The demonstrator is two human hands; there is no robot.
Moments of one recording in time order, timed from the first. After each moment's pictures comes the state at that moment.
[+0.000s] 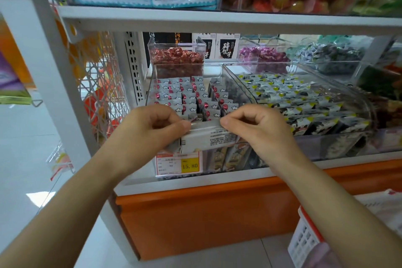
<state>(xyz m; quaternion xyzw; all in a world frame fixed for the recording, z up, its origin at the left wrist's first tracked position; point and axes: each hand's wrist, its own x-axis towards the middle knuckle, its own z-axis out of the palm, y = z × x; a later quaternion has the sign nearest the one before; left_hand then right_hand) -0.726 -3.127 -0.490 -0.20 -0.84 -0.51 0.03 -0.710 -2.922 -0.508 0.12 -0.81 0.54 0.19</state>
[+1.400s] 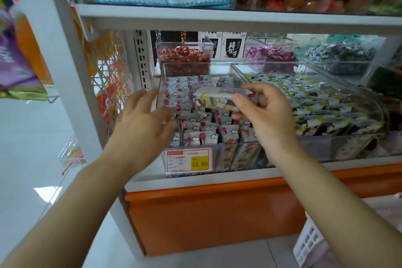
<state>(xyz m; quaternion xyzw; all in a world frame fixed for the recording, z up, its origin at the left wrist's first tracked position) -0.751 -3.148 -0.513 -0.16 -0.96 -0.16 0.19 -0.733 -2.934 -0.509 0.05 -0.74 0.61 0.27</state>
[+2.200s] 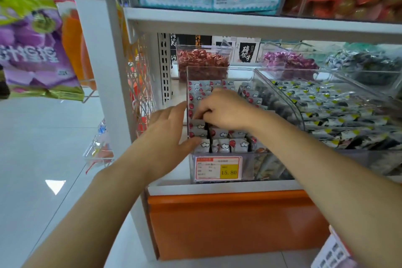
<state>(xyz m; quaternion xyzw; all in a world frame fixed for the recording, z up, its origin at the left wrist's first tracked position) -0.752 -3.168 -0.515 -0.18 -0.95 -0.25 0.09 -0.810 -3.011 -0.482 0.23 -0.97 0.11 0.03</state>
